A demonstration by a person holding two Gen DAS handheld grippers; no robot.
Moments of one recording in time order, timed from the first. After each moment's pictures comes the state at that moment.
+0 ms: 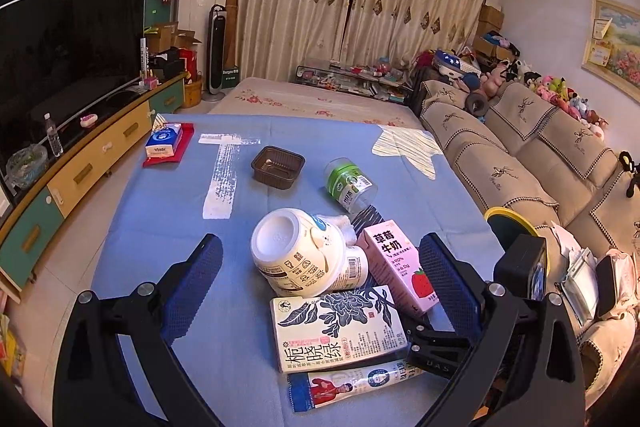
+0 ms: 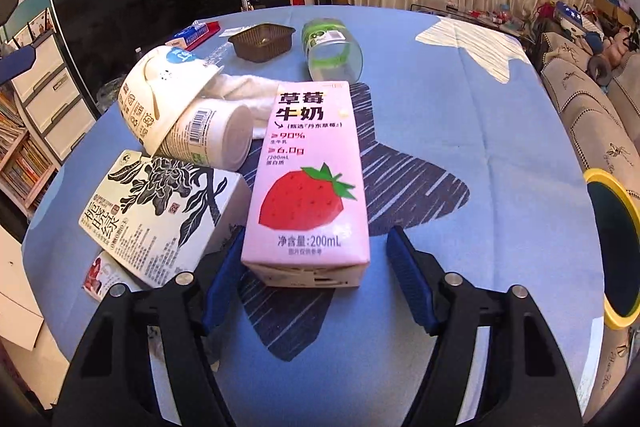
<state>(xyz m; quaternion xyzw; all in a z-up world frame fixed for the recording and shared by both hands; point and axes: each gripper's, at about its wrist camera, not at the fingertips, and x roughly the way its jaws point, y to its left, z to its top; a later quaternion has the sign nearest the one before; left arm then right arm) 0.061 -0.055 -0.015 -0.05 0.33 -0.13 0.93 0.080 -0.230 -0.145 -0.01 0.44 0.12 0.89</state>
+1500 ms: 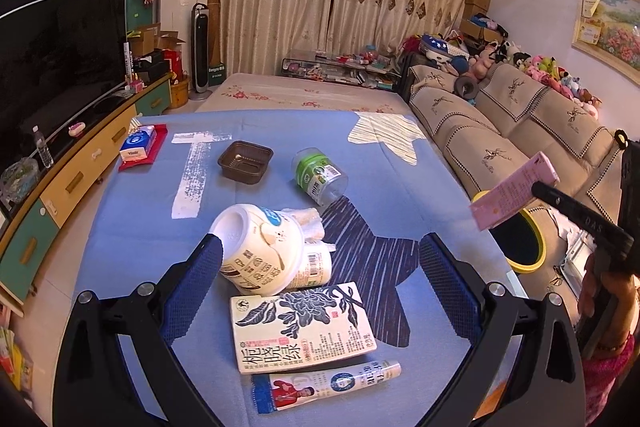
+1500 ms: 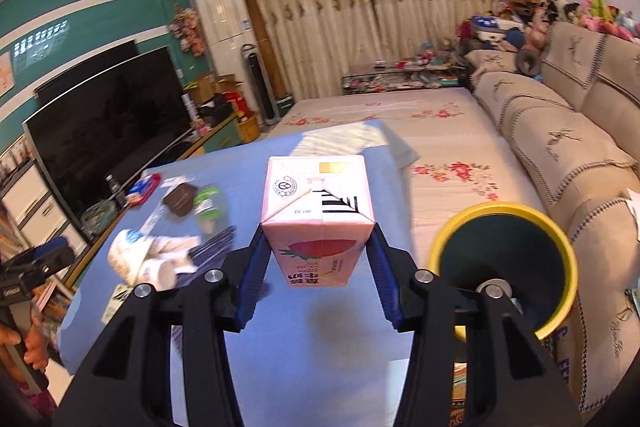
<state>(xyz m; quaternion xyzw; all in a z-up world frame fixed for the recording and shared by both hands) 0.061 -0.098 -0.021 -0.02 0.34 -0.15 0.93 0.037 -0.405 -0.028 0.11 0.29 0.01 0.95</state>
